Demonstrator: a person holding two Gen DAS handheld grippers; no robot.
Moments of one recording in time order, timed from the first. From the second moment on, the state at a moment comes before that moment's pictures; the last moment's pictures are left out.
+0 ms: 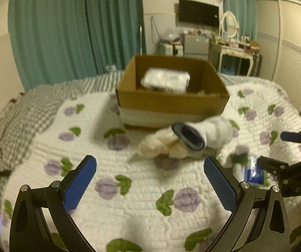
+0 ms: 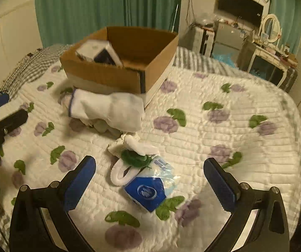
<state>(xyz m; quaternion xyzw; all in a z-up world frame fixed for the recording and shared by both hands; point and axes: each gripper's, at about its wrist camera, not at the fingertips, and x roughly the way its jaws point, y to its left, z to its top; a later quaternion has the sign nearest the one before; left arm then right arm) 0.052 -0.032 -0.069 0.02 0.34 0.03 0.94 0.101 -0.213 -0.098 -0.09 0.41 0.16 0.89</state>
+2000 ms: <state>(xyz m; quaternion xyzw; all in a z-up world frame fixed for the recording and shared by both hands) 0.079 -0.171 -0.150 -0.03 0.46 -0.07 0.89 0.131 -0.282 -0.140 -0.14 0.51 0.19 0.83</state>
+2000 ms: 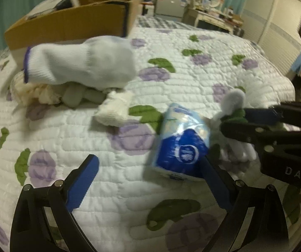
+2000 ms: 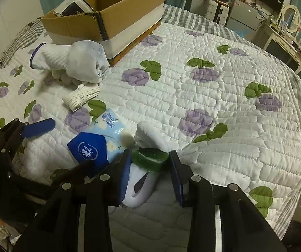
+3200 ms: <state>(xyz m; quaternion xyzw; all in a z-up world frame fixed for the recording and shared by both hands) 0.019 -0.122 -0.042 -0.02 0.37 -0.10 0.93 0.062 -0.228 -0.011 -0.16 0.38 0.19 0.89</state>
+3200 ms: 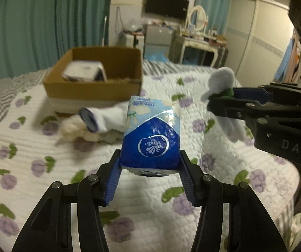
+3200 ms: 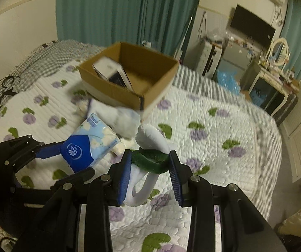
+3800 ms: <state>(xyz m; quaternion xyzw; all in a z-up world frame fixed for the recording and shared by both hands) 0.069 -0.041 0.050 0.00 0.31 -0.10 0.95 0.067 -0.163 0.077 -0.13 0.27 0.19 0.94</state>
